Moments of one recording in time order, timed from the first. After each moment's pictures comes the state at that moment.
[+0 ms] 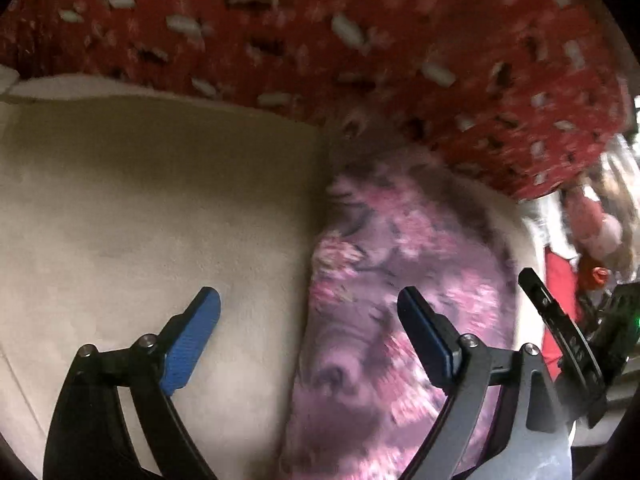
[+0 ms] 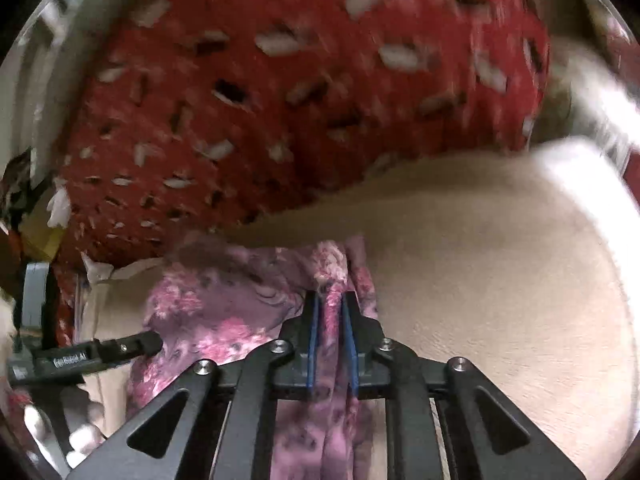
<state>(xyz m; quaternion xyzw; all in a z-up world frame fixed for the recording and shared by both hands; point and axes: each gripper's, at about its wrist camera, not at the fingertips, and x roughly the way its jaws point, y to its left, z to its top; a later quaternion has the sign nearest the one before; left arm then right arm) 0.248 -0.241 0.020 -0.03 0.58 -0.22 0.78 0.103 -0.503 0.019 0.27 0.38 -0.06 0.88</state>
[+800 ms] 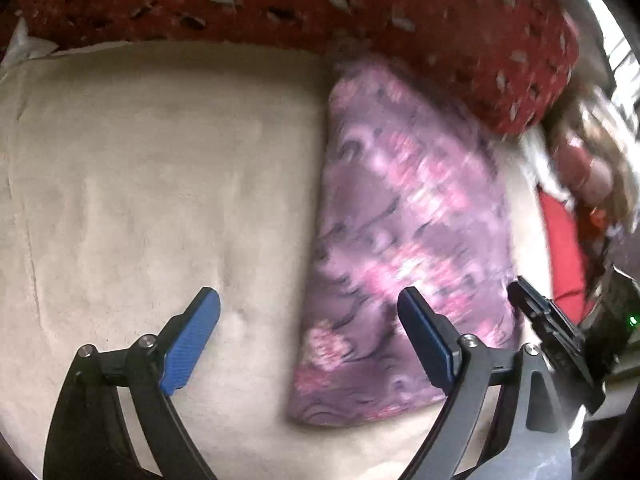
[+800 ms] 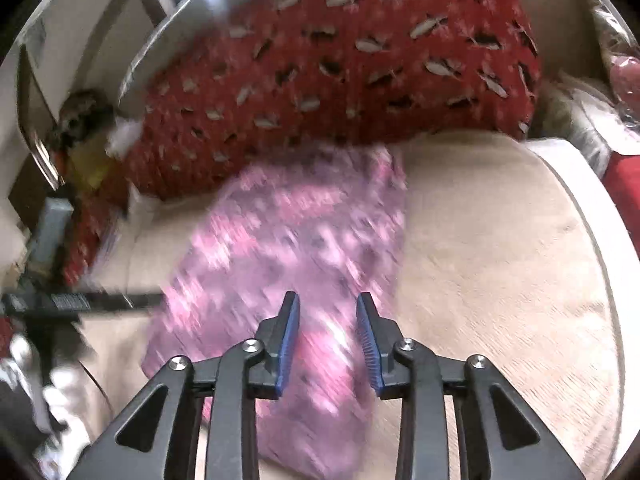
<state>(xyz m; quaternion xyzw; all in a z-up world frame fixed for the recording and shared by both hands) 0.146 -0.193 0.005 0.02 0.59 -0.22 0.77 -0.023 -0.447 0.016 0.19 0.39 0.00 0.90</state>
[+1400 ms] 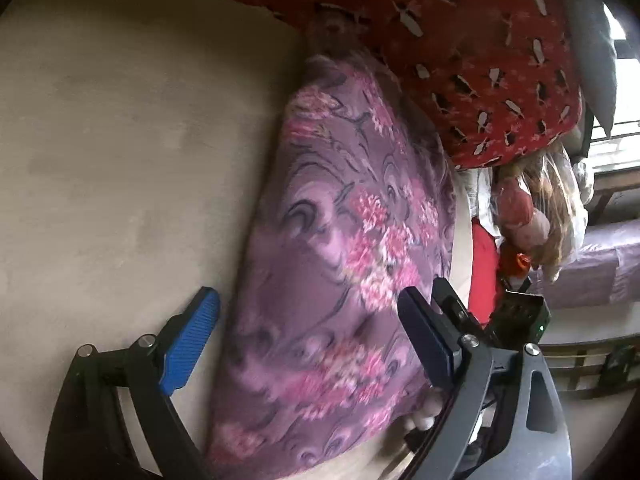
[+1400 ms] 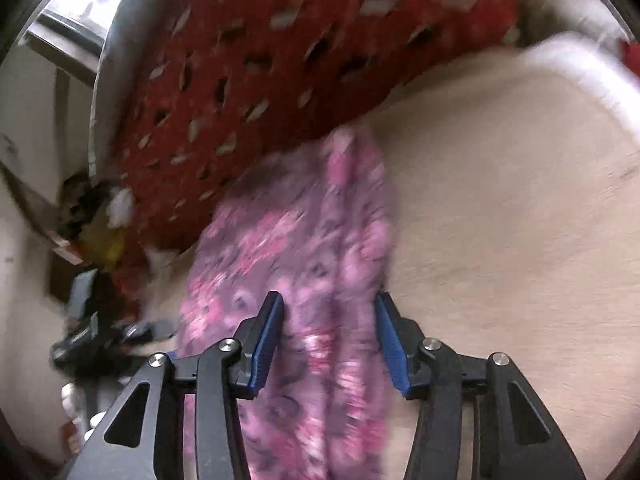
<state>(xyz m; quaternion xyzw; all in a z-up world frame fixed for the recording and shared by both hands) 0.217 -0.226 -0.016 -0.16 0.66 -0.30 0.67 0.048 -0.497 -0.027 0.39 0.38 0.05 0.84</state>
